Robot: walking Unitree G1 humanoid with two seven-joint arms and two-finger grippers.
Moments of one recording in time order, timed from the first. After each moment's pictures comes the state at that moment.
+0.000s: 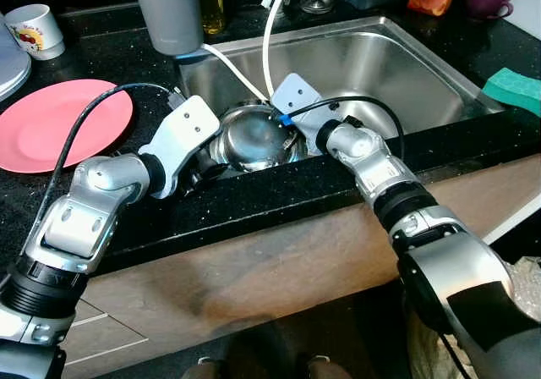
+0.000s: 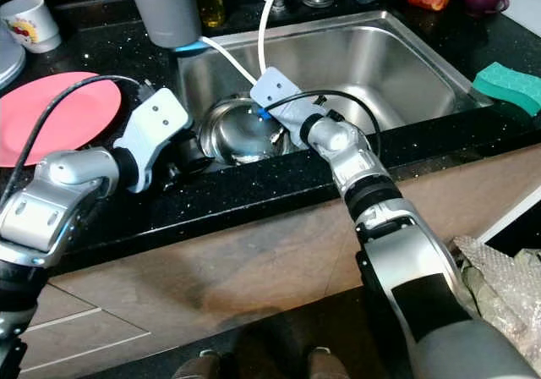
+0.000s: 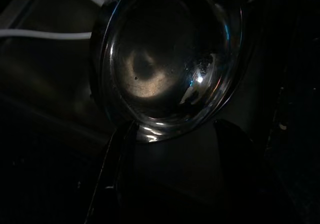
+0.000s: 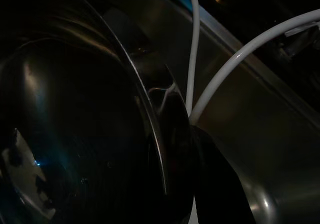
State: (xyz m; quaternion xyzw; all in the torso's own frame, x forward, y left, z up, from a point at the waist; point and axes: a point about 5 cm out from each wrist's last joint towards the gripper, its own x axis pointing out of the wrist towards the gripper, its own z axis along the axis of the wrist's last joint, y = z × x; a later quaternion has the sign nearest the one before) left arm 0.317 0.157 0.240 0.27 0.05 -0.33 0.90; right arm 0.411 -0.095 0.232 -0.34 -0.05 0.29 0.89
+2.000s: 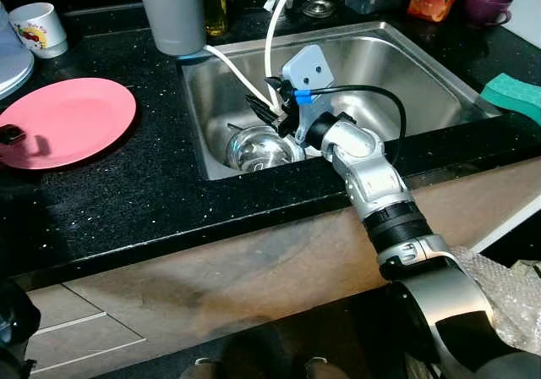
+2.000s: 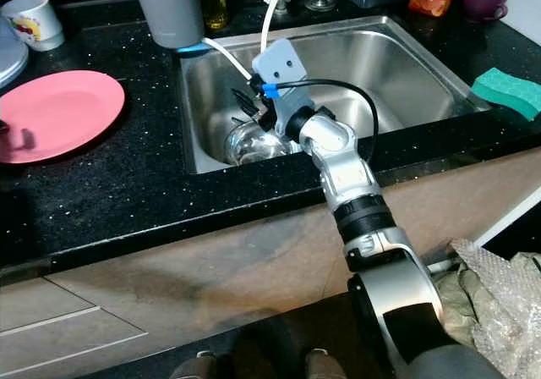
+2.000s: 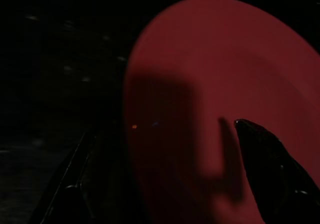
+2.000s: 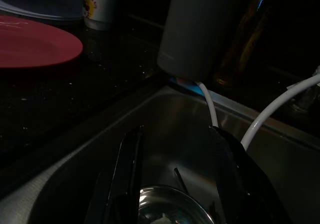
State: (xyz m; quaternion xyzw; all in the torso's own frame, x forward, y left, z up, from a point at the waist) left arm 0.309 0.371 0.251 -0.27 0.13 0.21 0.93; right arm 0.386 -0.075 0.260 -0.15 -0.15 0.34 0.92
